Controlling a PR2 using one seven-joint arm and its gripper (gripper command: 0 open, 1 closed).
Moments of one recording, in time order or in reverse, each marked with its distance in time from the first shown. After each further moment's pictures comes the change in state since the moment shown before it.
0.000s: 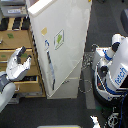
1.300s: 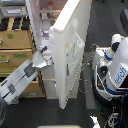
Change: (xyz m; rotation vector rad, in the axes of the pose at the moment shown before) arm 0.068 0.058 -0.172 0.034 0.249 -0.066
